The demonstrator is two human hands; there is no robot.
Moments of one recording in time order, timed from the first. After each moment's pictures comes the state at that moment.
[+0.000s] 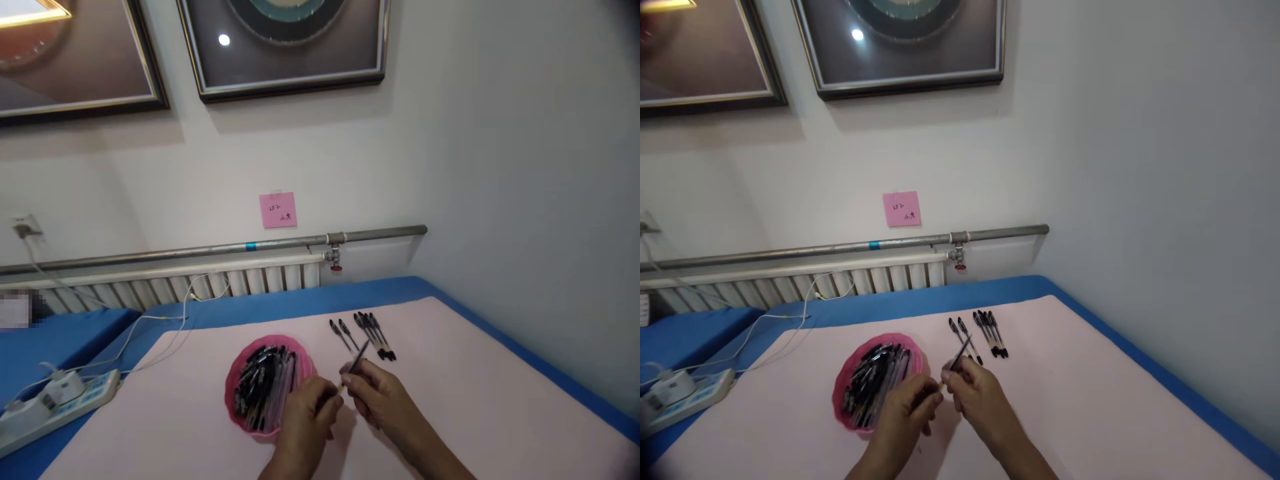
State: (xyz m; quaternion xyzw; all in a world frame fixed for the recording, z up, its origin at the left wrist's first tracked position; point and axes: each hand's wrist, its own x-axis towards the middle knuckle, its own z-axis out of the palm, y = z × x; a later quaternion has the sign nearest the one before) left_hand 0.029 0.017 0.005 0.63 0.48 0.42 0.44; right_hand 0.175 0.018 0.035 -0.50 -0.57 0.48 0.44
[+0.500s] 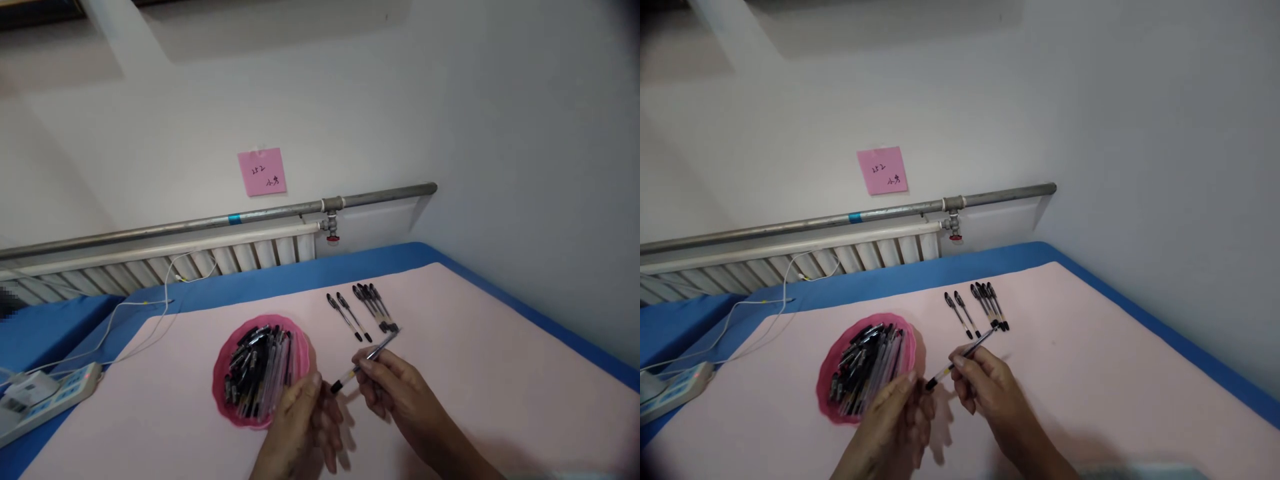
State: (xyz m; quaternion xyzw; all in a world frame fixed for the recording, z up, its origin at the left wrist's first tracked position) left_hand 0.029 0.013 -0.019 0.28 0.41 0.45 0.74; right_hand 0.178 0.018 0.011 -0.46 -0.36 0.61 0.53
